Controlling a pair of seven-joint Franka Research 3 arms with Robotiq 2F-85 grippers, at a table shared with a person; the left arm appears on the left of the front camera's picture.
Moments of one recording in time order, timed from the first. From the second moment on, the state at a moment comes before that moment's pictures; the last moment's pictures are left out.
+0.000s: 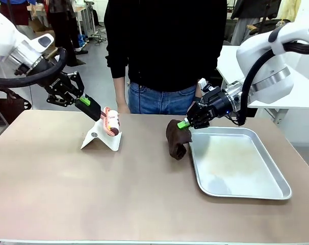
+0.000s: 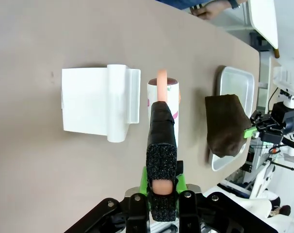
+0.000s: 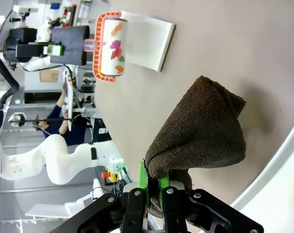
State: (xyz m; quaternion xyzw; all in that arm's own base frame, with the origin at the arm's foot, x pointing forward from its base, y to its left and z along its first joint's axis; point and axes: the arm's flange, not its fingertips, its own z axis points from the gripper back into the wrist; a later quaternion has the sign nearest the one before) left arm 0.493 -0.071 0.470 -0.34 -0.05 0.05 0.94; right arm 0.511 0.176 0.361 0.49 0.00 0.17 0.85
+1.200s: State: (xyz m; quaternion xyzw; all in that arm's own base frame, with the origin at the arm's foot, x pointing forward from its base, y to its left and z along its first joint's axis) left arm 0.534 -0.122 0.467 -0.22 -0.02 -0.01 0.97; right arm 0.526 0.237 0.386 0.34 0.03 0.18 0.92
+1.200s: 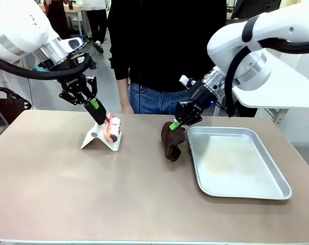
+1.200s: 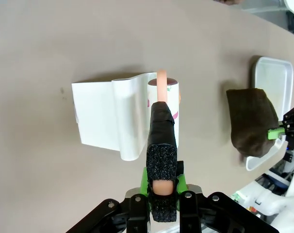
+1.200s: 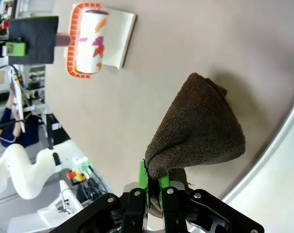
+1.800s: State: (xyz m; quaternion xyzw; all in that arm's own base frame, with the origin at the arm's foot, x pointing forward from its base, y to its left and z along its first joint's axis) left arm 0.538 -0.133 0.453 -0.21 0.00 -0.03 0.98; right arm 0.536 0.245 0.382 0.34 0.04 0.19 0.92
